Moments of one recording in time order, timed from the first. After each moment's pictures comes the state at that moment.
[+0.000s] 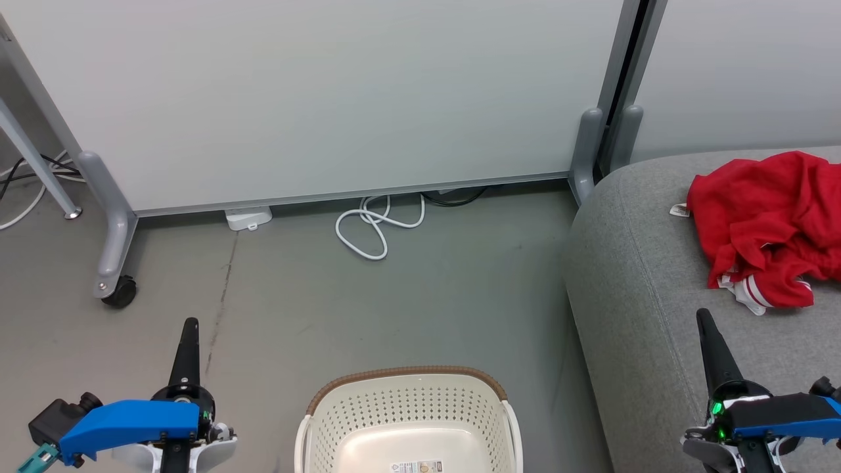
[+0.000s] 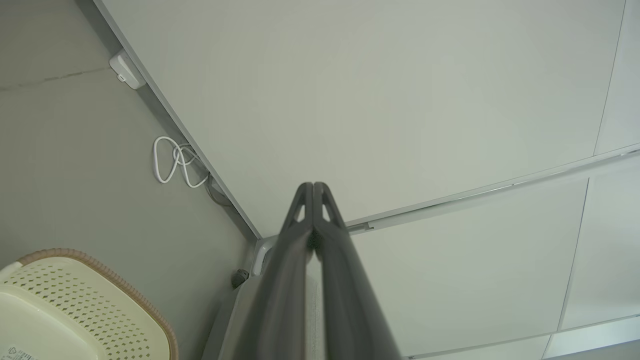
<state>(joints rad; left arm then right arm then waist) -0.08 0.06 0.06 0.25 -1.30 -0.11 0.04 -0.07 -0.05 -0.11 0.22 1.30 0.13 0.03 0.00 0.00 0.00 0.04</state>
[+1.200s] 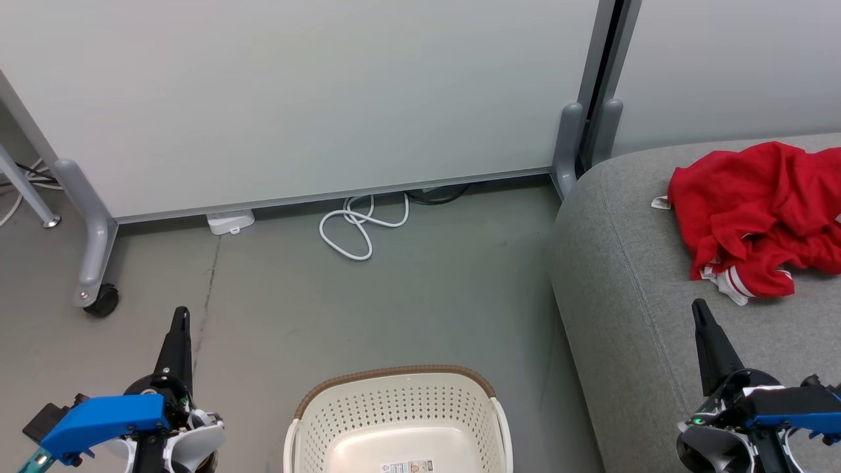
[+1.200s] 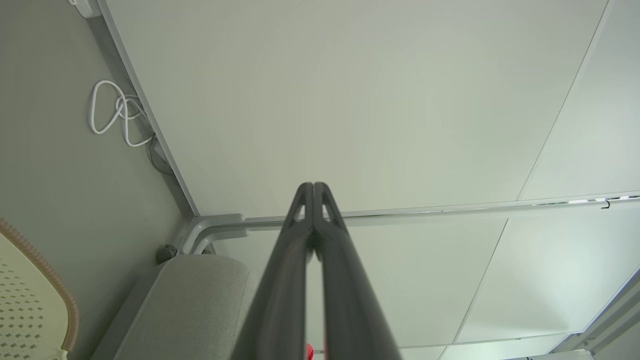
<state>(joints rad) -0.10 0.05 0.11 0.25 -1.57 -0.12 0.10 -0.10 -0.05 -0.11 0.24 1.57 0.13 0.11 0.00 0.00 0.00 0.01</state>
